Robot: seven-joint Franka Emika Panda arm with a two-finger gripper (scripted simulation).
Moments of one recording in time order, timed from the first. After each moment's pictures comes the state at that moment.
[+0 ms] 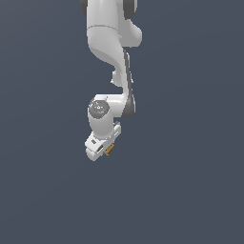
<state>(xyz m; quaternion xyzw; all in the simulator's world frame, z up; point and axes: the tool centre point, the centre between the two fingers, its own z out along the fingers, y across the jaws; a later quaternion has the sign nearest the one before) 0.014 -0.076 0.032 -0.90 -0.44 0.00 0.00</state>
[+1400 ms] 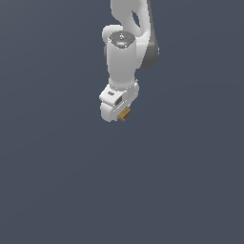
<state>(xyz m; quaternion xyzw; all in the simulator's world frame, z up) -0.067 -0.001 0.205 -0.90 -0.44 0.00 0.00</state>
